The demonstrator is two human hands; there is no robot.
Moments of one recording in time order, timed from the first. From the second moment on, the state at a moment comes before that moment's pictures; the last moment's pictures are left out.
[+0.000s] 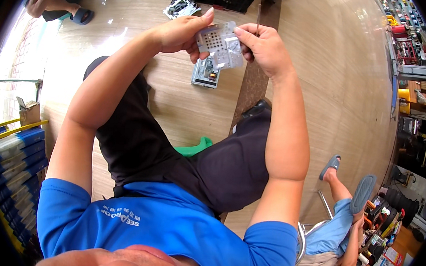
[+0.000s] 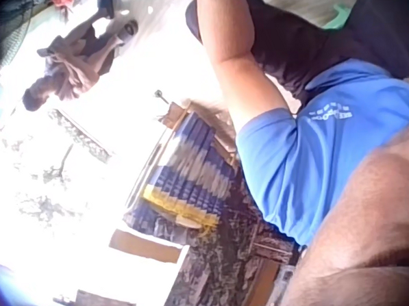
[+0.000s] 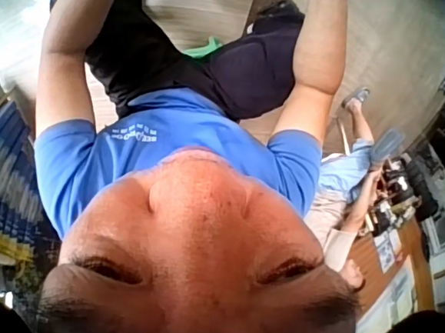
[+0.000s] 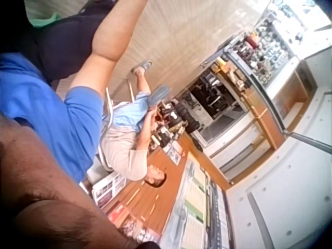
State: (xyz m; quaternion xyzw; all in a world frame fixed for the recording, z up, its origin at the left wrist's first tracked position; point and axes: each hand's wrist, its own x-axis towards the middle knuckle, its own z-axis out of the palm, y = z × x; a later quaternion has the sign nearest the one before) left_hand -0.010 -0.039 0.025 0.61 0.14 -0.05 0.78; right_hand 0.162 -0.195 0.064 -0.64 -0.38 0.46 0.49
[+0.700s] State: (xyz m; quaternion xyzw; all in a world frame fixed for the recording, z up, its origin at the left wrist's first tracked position) left_hand -0.005 -0.039 0.020 0.59 0.17 0.00 0.79; right_hand 0.166 -0.191 0.058 -0.64 -0.40 0.37 0.54
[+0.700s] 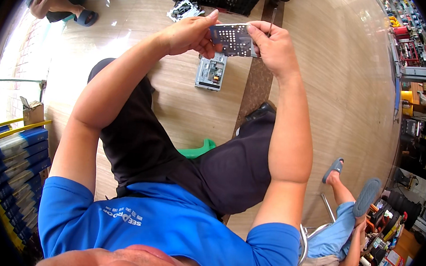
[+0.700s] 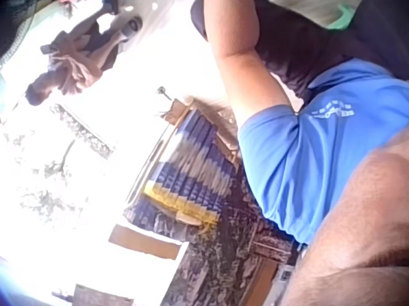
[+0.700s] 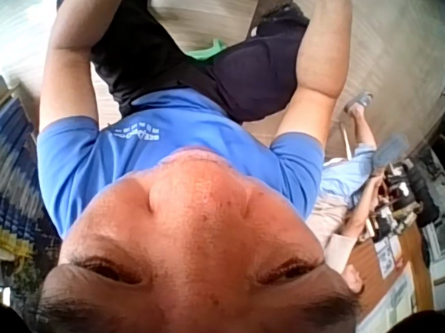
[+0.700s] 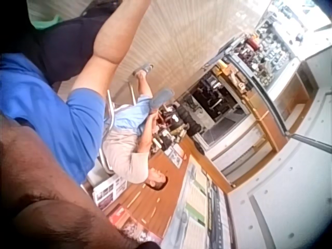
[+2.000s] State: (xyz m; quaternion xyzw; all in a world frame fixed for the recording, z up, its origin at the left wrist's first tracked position) left_hand 0.012 -0.042 0.010 0.56 0.27 0.12 0.77; right_hand 0.152 -0.189 0.064 -0.75 -0.49 0.30 0.33
